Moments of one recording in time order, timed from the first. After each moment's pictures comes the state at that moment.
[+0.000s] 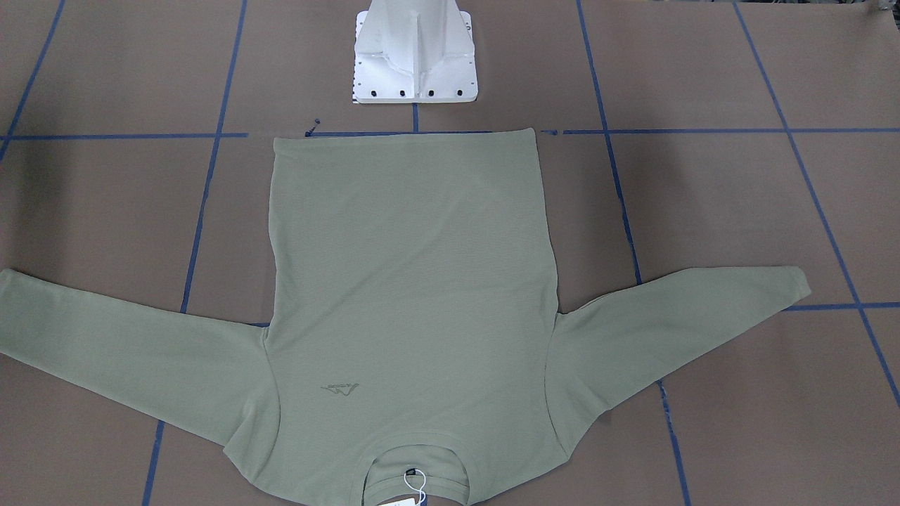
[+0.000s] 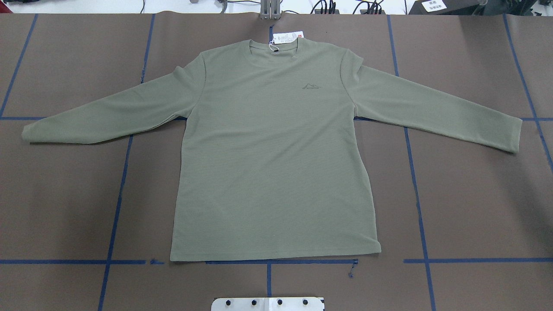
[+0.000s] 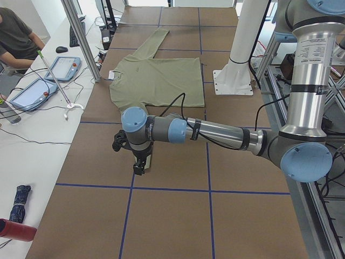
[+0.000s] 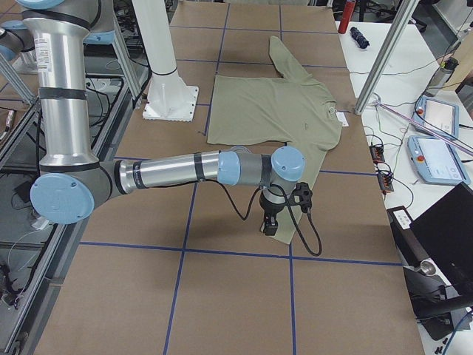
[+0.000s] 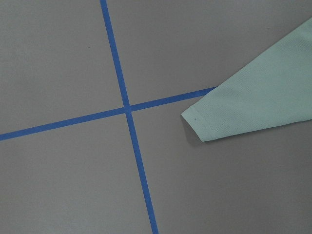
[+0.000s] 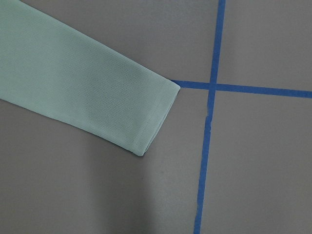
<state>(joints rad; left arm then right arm) -1.52 -1.61 -1.70 -1.50 -2.37 0.13 1.50 -1.55 1.73 -1.78 2.38 -0.04</state>
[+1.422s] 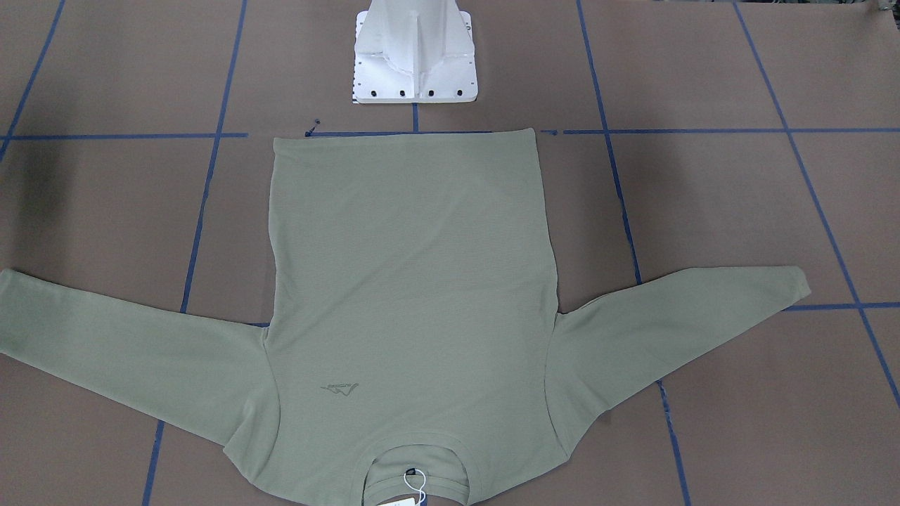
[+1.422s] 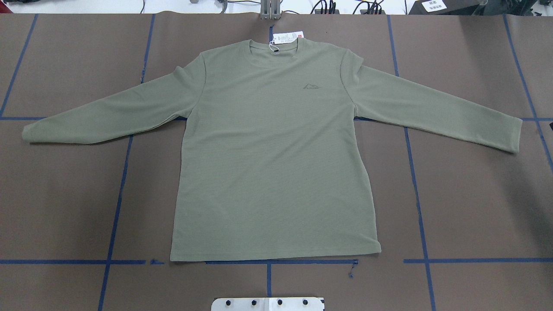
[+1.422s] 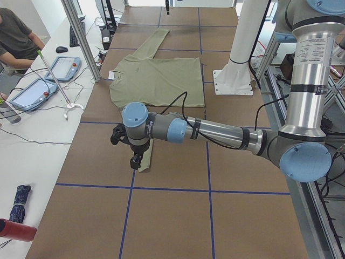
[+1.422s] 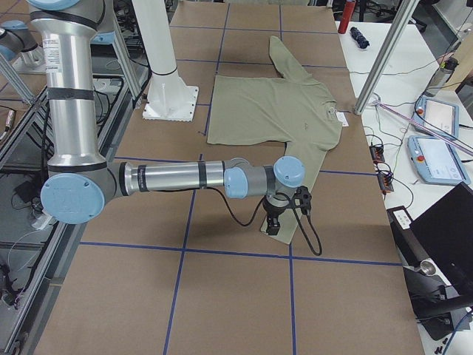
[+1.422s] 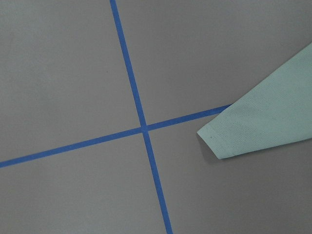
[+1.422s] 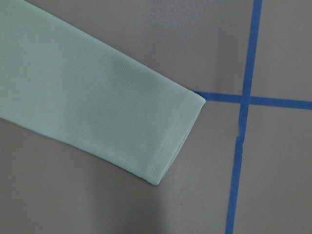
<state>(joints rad) -1.51 -1.60 -1.72 -1.60 -2.42 0.06 1.37 -1.54 1.57 -1.47 2.39 0.18</state>
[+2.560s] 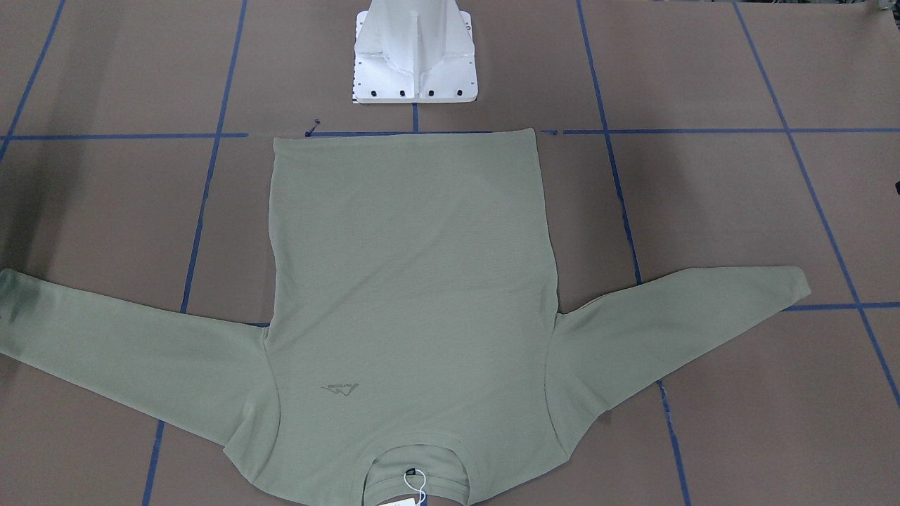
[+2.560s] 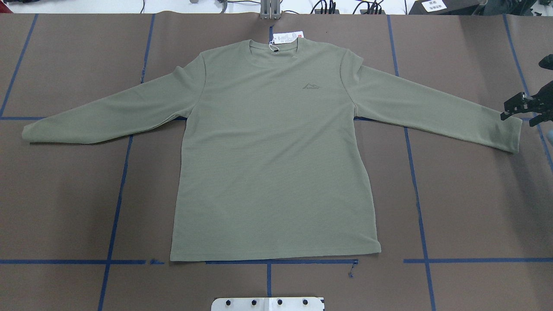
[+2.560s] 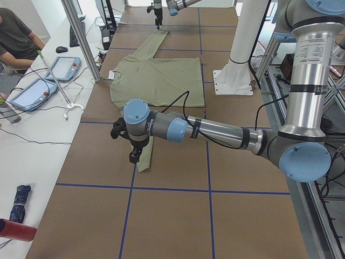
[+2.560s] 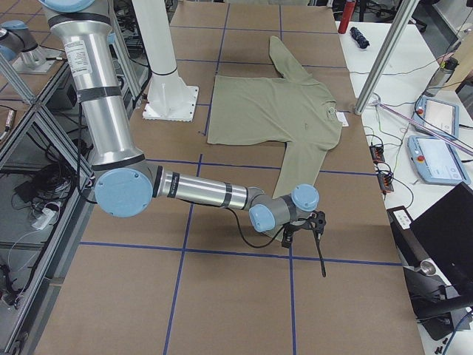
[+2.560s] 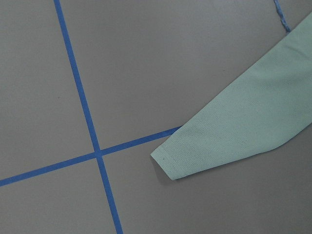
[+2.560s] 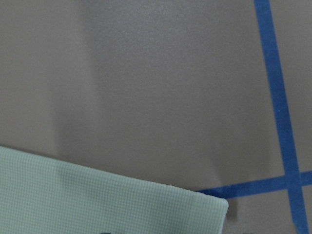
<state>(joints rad) -1.50 -1.61 -1.73 -1.65 -2.44 0.05 1.26 -1.34 1.11 -1.04 2.36 0.64</state>
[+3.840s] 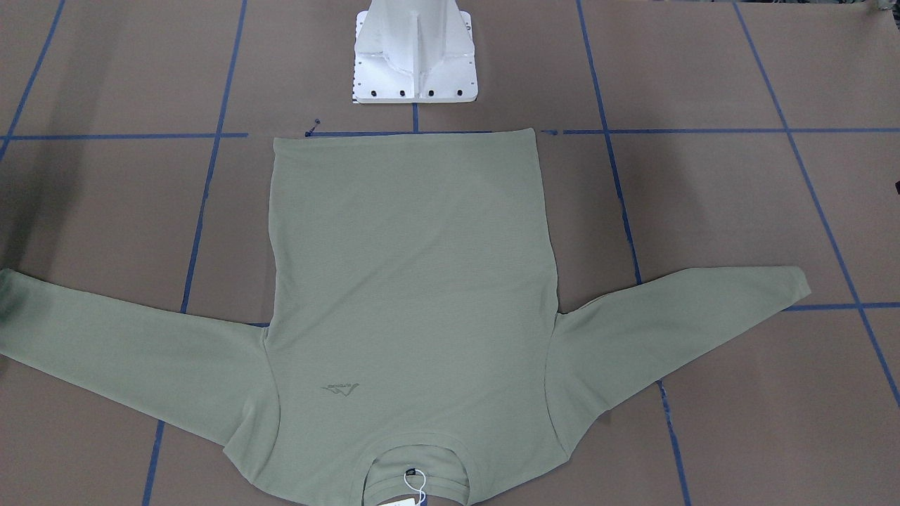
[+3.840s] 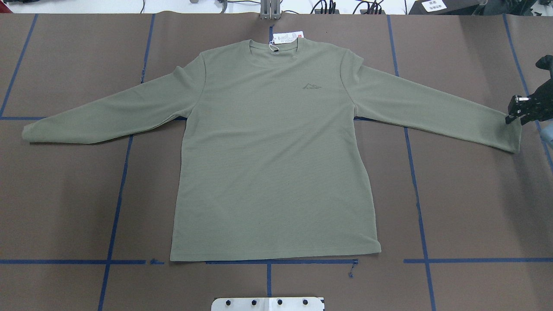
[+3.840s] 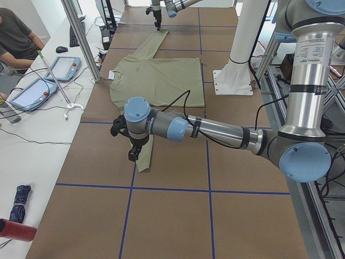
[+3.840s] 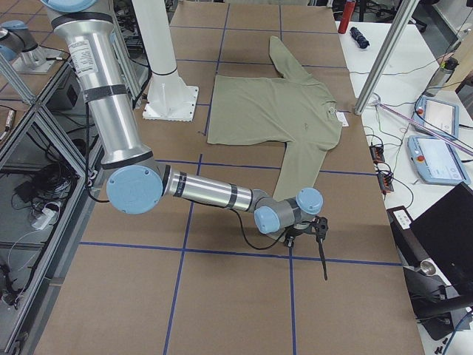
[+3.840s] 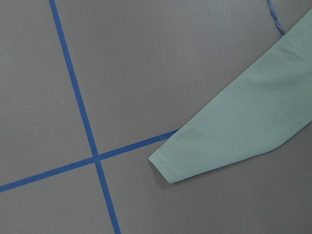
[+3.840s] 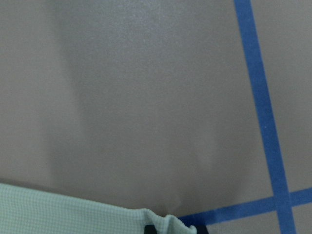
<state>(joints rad) -1.50 -1.61 -1.73 -1.67 -2.44 0.05 1.26 -1.30 1.03 -1.04 2.34 0.65</state>
